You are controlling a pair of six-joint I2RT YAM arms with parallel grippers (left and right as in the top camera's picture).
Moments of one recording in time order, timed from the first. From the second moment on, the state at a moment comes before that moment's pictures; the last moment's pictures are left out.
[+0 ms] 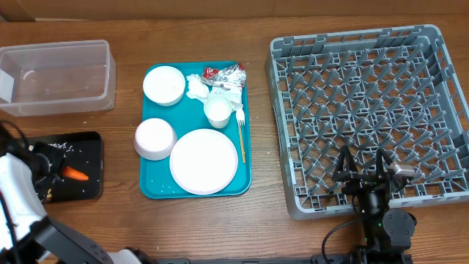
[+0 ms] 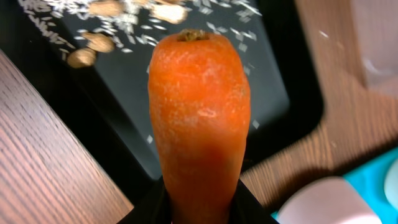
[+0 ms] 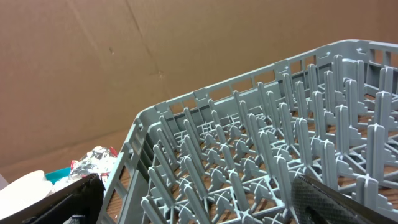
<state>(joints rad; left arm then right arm) 0.76 1.54 1.15 -0.95 0.12 -0.47 -0.04 0.01 0.02 -0.03 -0.07 0.33</state>
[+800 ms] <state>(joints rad) 0.87 1.69 1.14 -0.86 0.23 -0.52 -0.04 0.01 0.02 -0.03 -0.07 0.33</state>
